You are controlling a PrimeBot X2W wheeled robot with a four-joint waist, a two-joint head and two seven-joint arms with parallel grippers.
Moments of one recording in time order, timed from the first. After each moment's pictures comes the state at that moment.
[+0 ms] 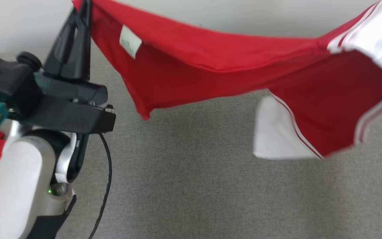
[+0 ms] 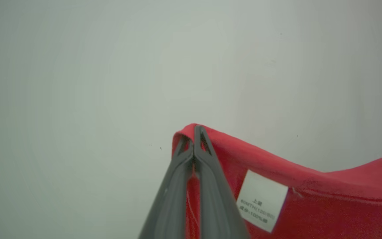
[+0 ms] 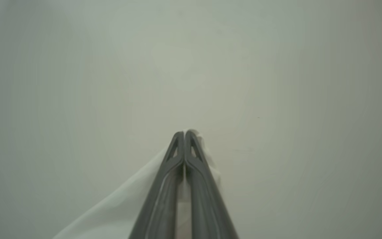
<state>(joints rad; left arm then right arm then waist) -0.74 0.29 -0.30 -0.30 -0.30 0.21 0.09 -0.62 -0.35 0.06 -0.38 0.33 0.13 -0.14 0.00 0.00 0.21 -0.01</state>
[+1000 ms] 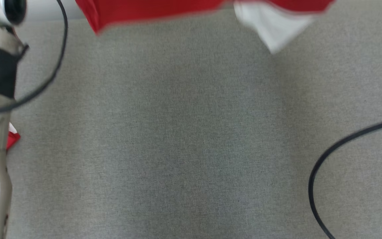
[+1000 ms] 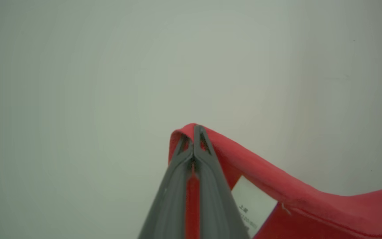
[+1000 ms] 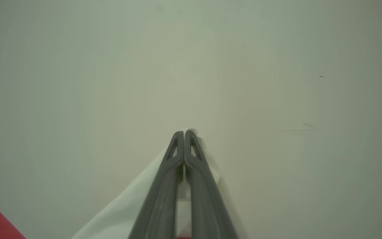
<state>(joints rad) -1.45 0.23 -0.27 0.53 -0.33 0.06 -0.12 -1.44 -0.32 0.40 0.49 0.48 0.13 -0.26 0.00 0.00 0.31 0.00</state>
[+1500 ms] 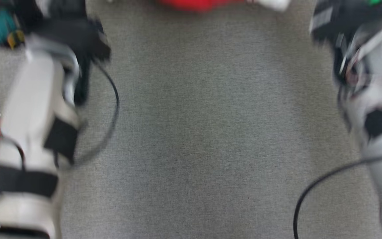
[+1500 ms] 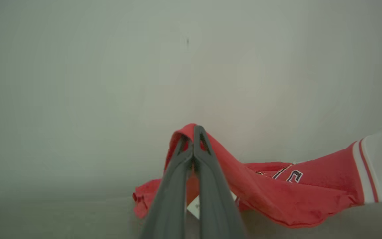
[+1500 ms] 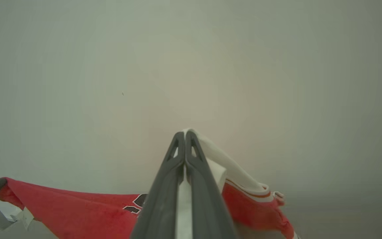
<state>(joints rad) -1.19 0.11 -0.25 0.60 -0.37 -0.01 -0.26 -1.12 -0.32 0.48 0.46 0.61 0.13 -0.26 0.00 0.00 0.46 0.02</state>
